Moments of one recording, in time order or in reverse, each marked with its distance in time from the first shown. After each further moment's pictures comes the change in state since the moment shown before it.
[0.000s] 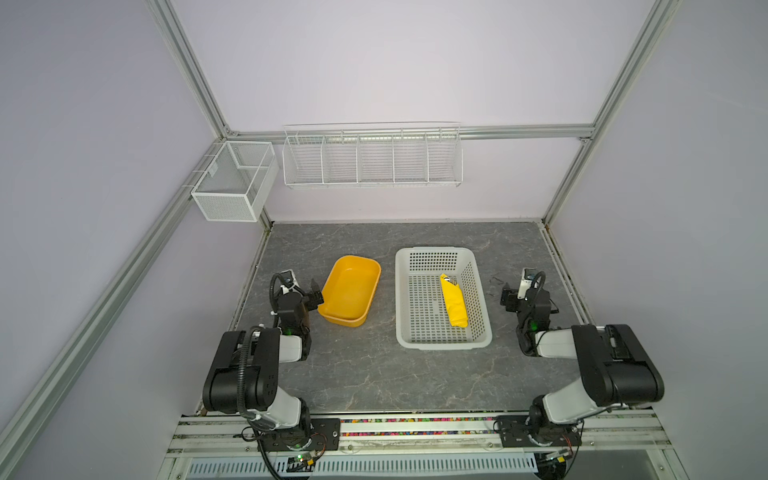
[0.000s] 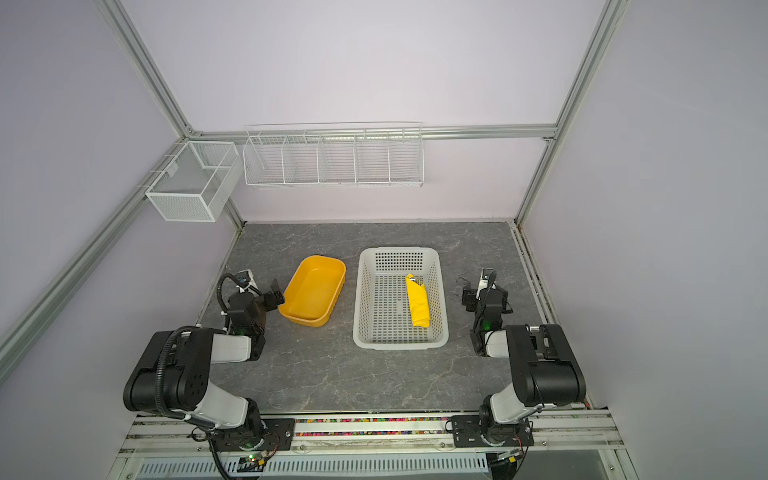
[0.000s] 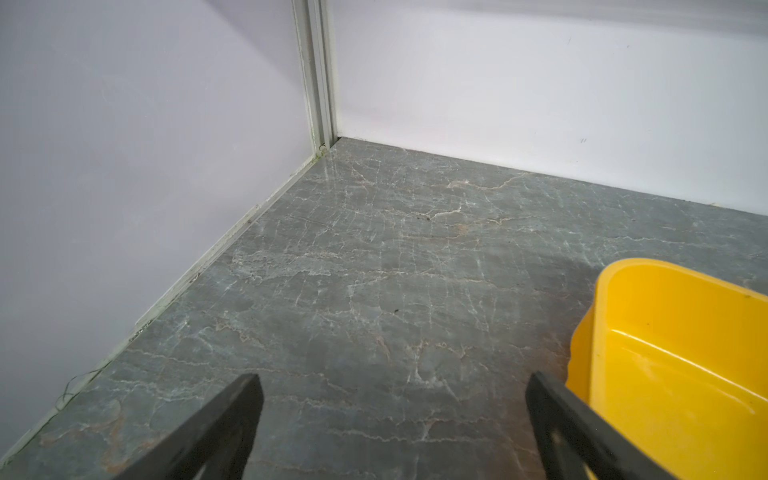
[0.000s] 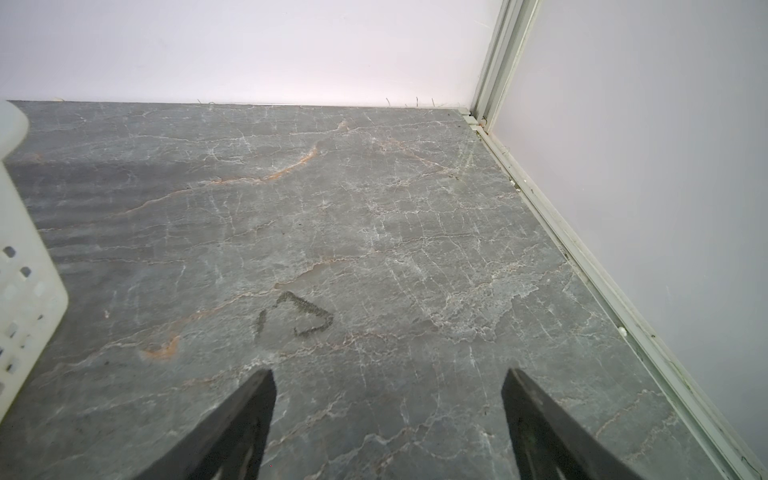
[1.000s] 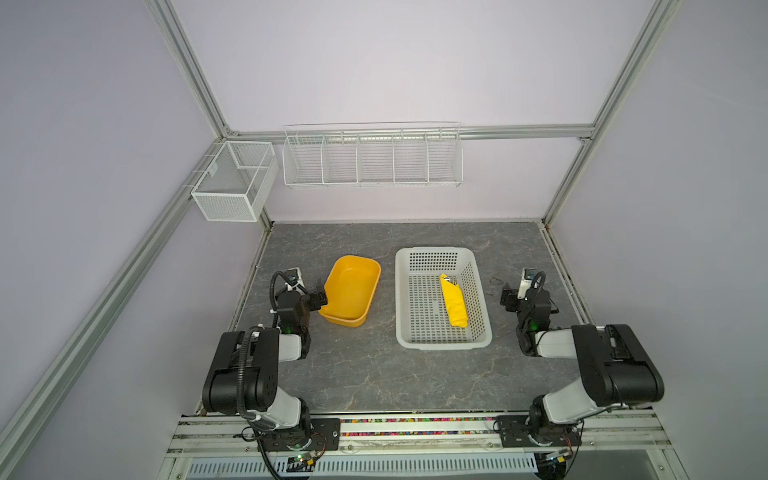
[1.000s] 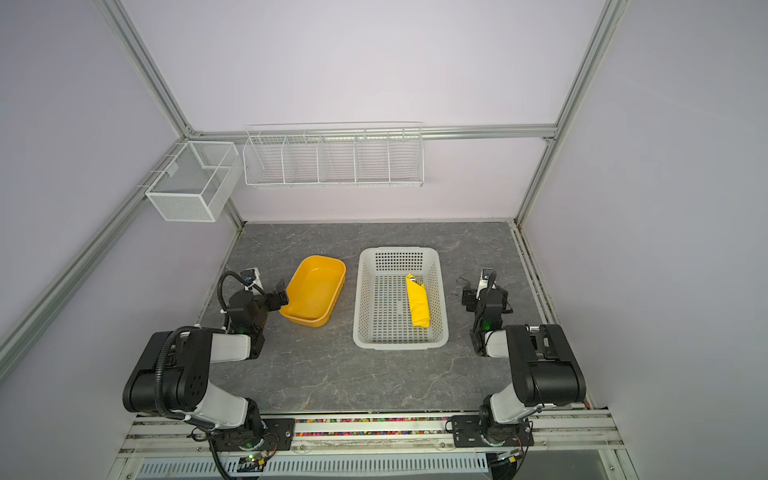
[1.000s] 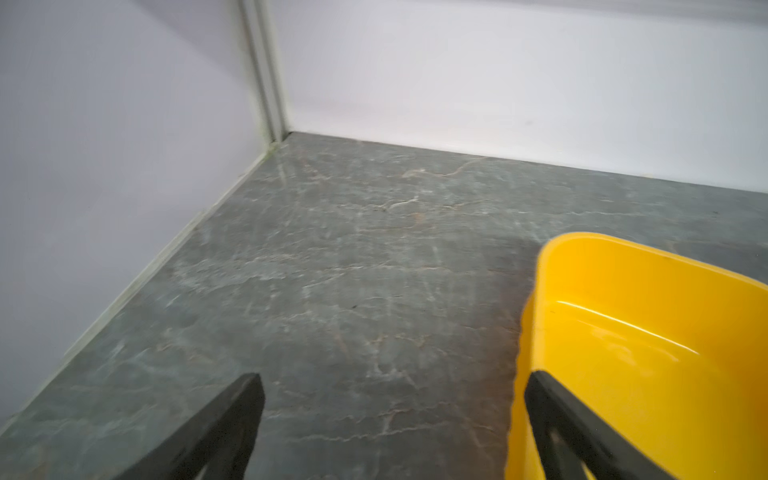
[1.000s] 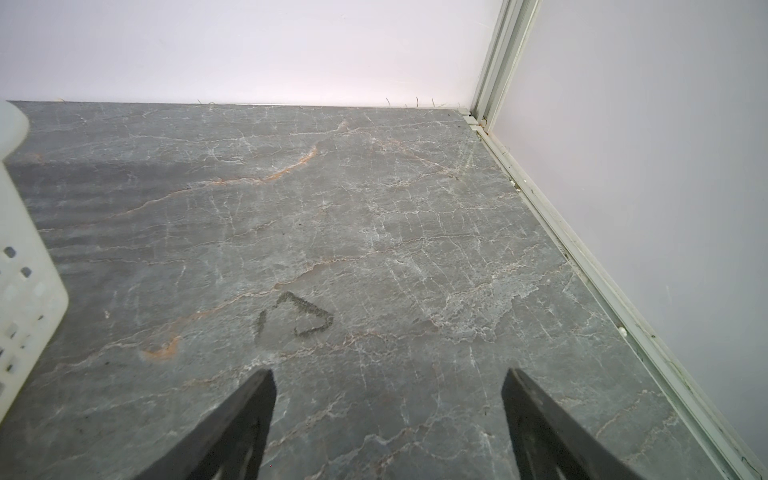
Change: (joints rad) left arm 0.006 -0.005 -0.003 -0.011 0.186 0.054; right arm 0.000 0.000 0.000 0.000 0.000 0.000
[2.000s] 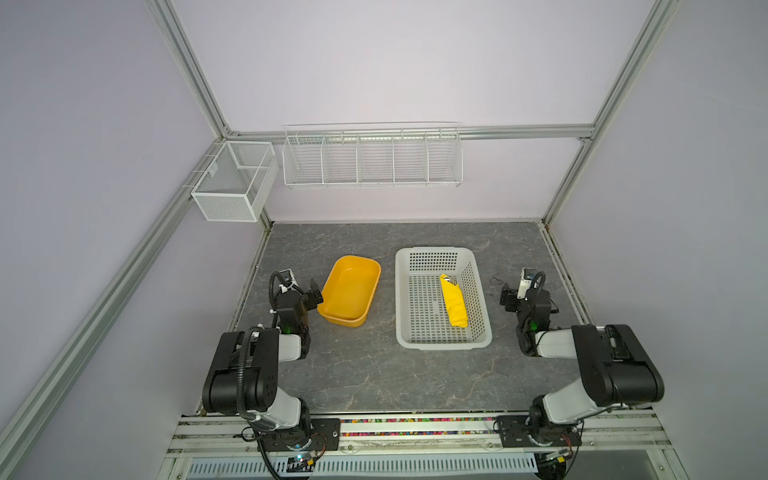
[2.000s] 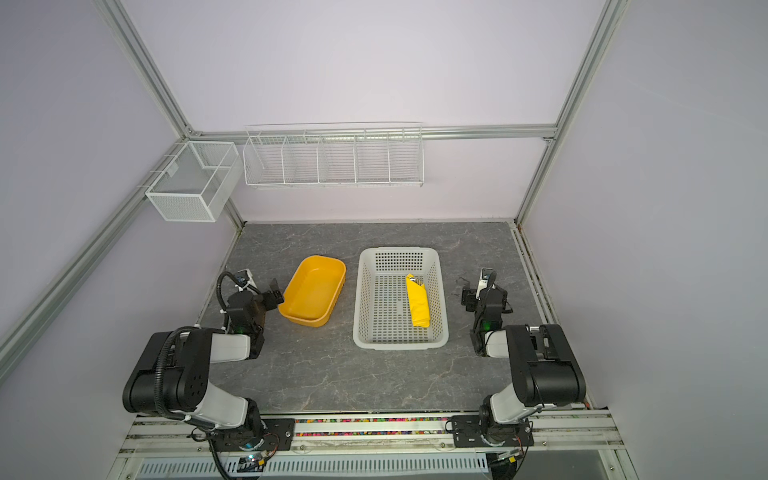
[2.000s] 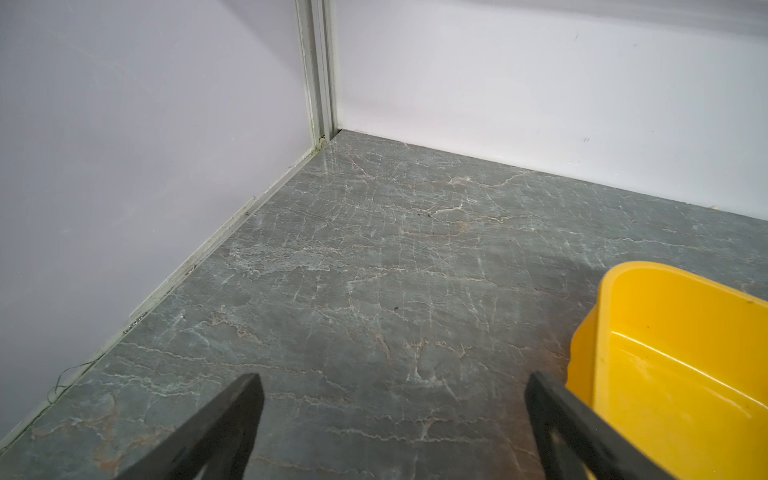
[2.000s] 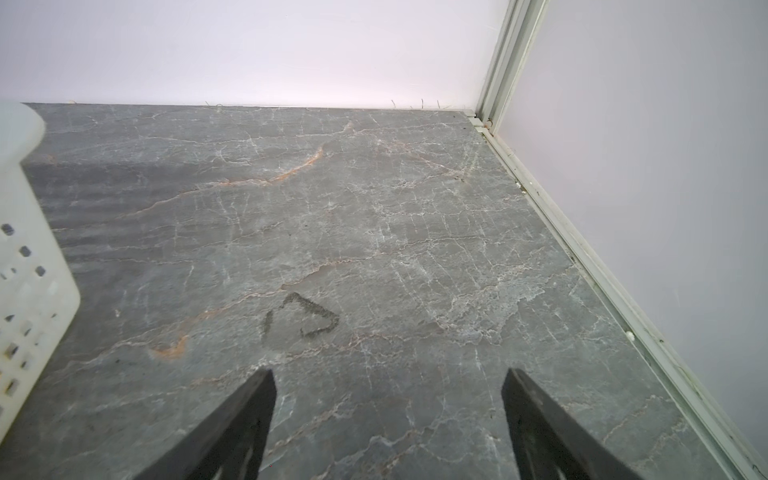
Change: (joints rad) left arm 0.003 -0.001 0.008 -0.023 -0.181 -0.080; right arm 0.000 0.000 0.000 0.003 -0.009 0.000
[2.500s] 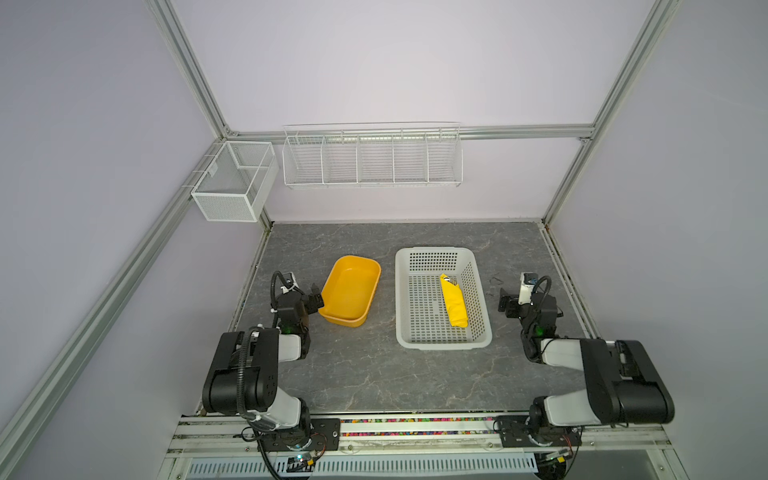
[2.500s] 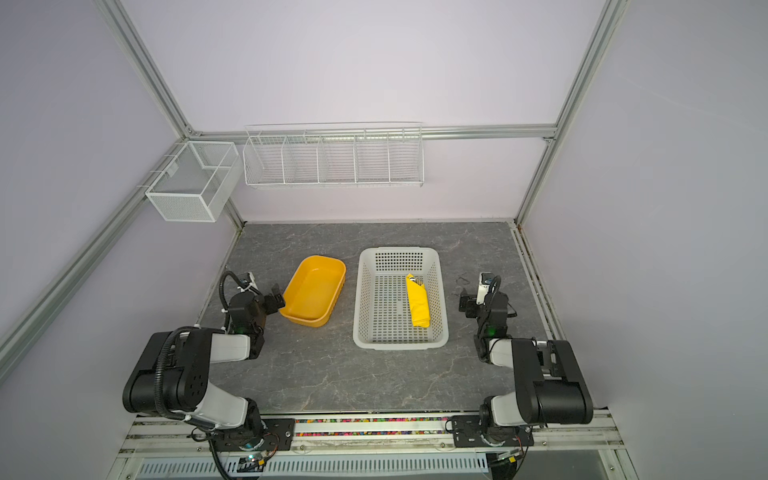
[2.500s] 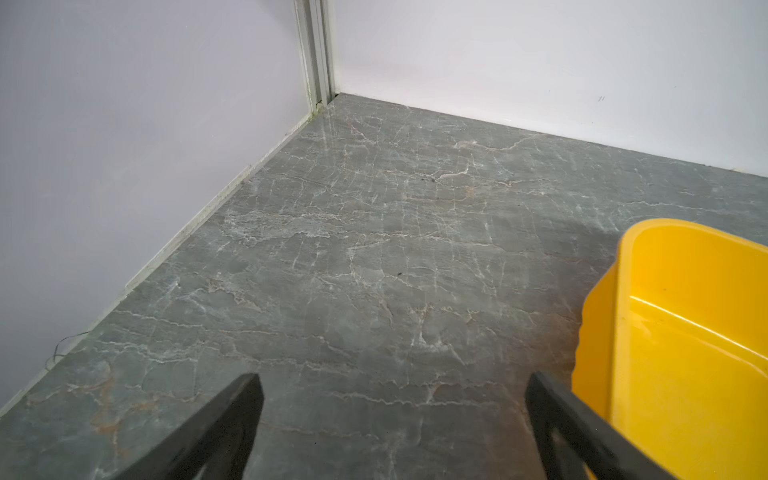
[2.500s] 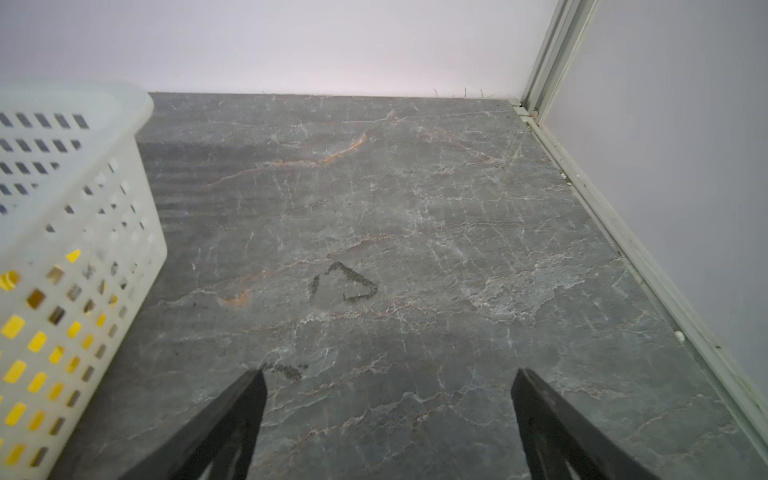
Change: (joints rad) left arm 0.004 0.000 0.000 -0.066 0.006 -0.001; right arm -0.035 -0.059 -0.071 -0.014 -0.175 -0.008
